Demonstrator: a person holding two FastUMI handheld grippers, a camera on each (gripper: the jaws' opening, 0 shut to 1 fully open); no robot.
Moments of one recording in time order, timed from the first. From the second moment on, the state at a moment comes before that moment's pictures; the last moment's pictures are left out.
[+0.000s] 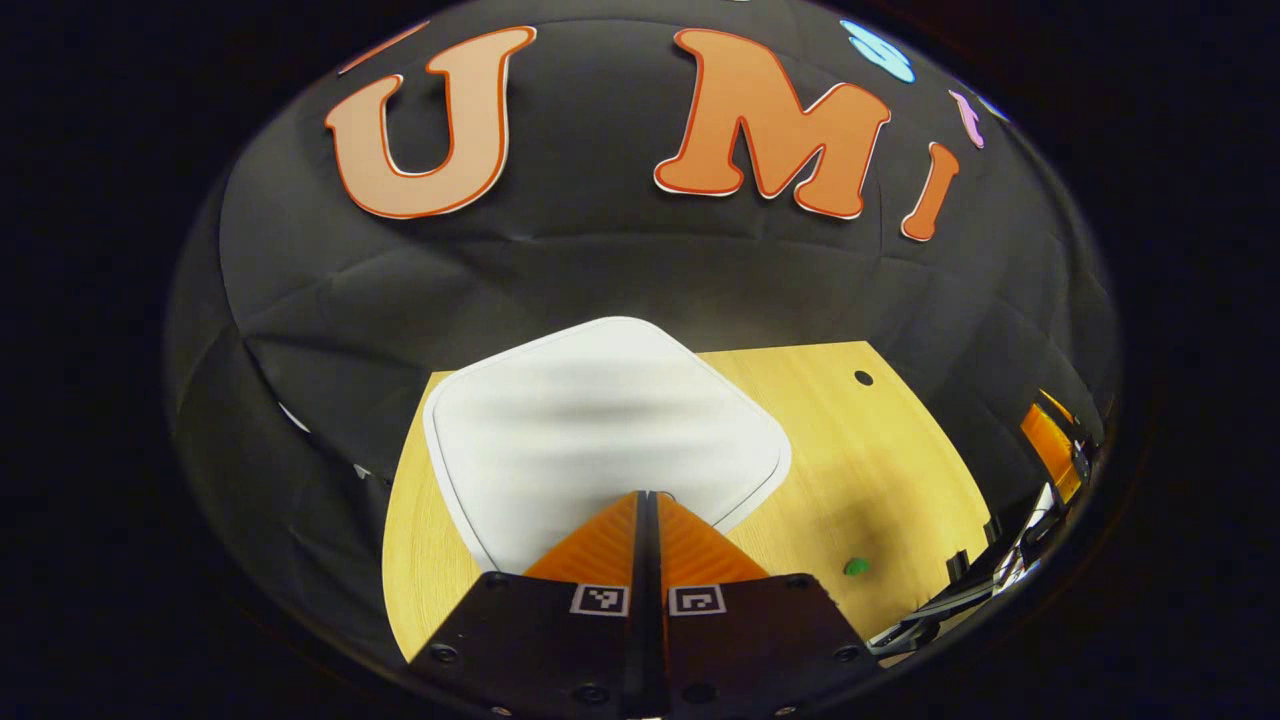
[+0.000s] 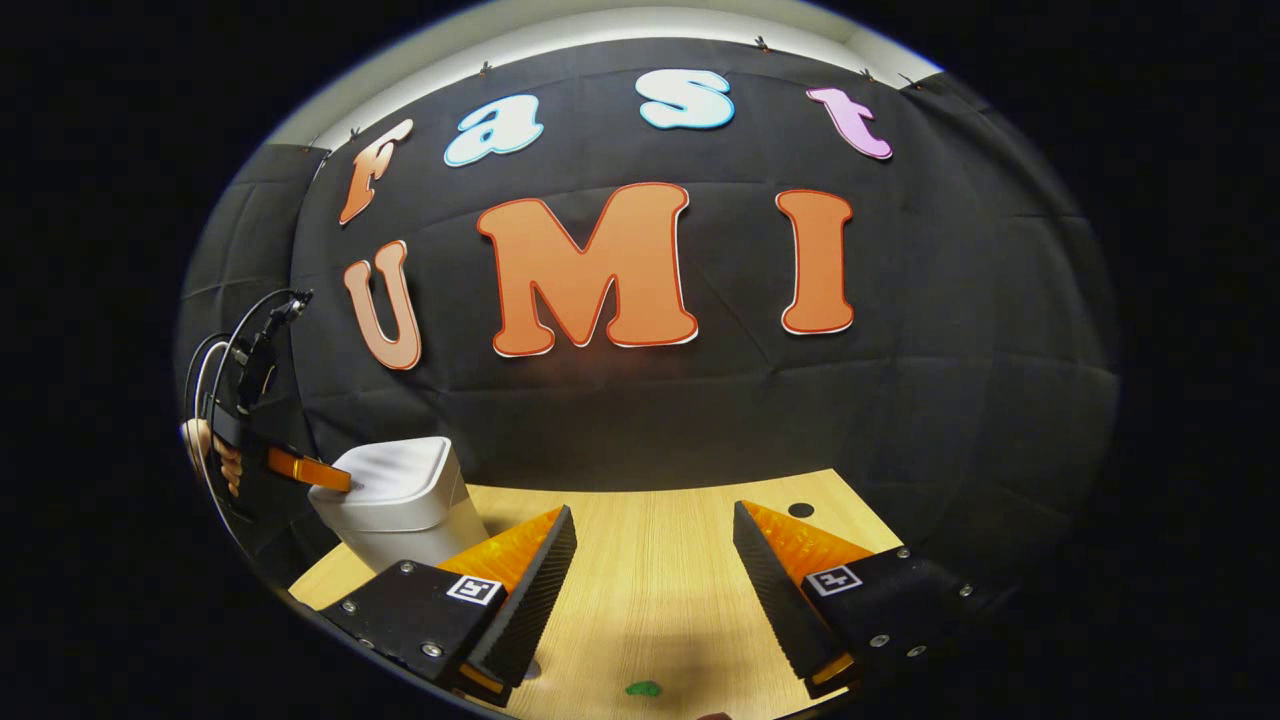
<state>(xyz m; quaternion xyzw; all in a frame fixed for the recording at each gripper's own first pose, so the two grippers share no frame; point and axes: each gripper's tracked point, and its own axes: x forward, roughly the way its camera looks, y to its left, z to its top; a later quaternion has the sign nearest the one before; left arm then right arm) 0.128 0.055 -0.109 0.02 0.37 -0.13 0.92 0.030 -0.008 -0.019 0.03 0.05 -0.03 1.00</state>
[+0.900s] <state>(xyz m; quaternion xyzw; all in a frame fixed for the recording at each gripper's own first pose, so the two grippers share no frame) 0.122 0.044 0.043 0.01 0.15 -0.10 0.98 0.017 -0.013 -0.006 0.02 0.04 -0.03 1.00</state>
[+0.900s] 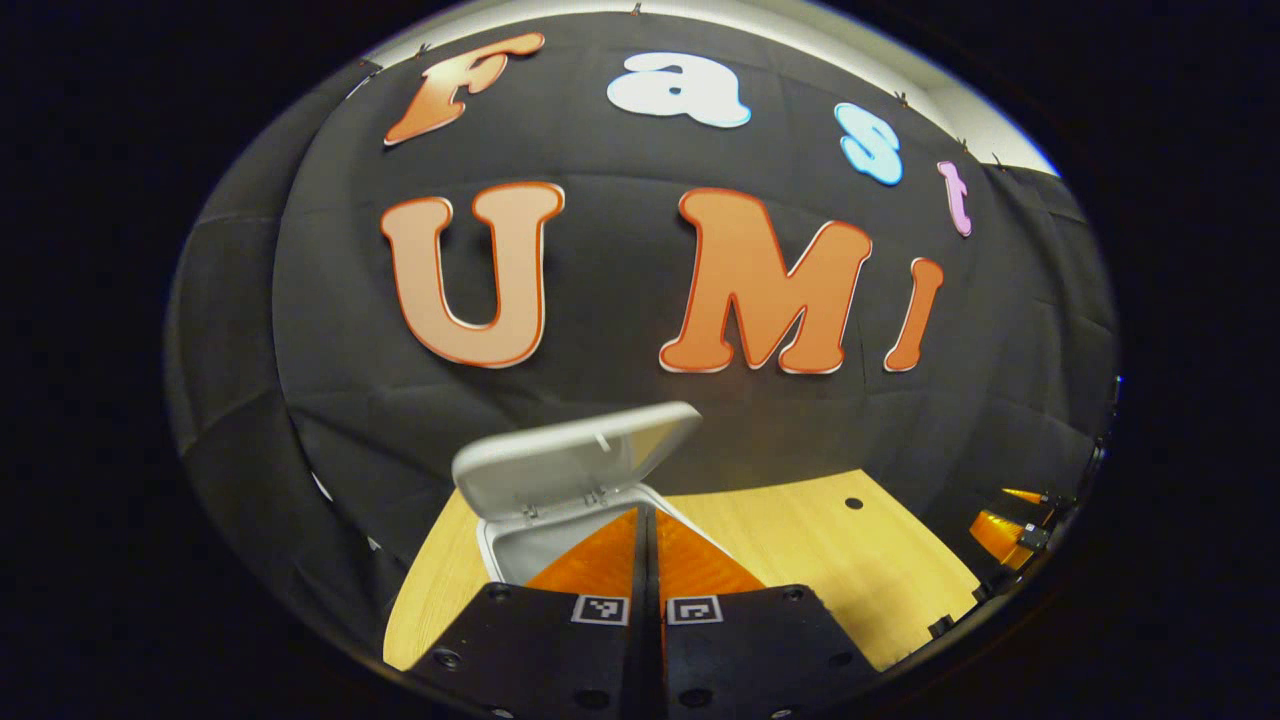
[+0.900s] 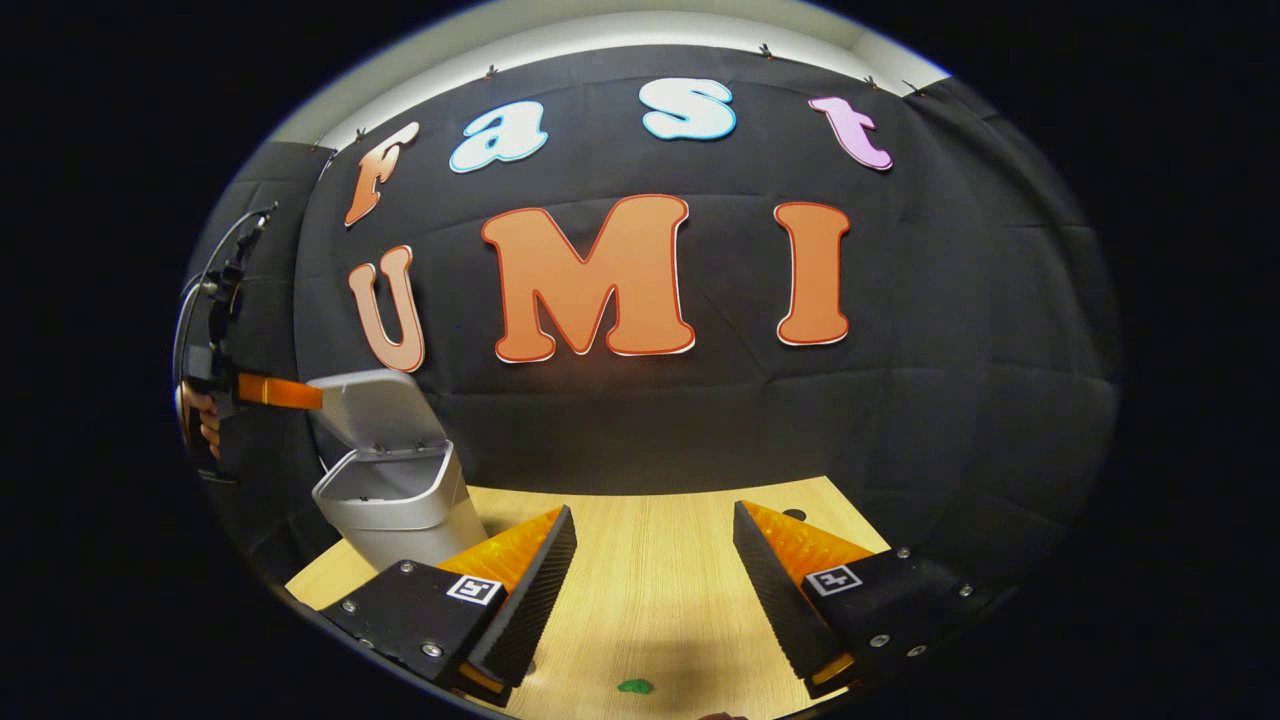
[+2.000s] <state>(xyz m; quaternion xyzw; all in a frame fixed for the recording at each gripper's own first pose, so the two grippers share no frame) 0.081 0.017 0.056 -0.07 0.11 -0.13 0.98 0.012 -0.010 -0.007 0.03 0.04 -0.01 1.00</state>
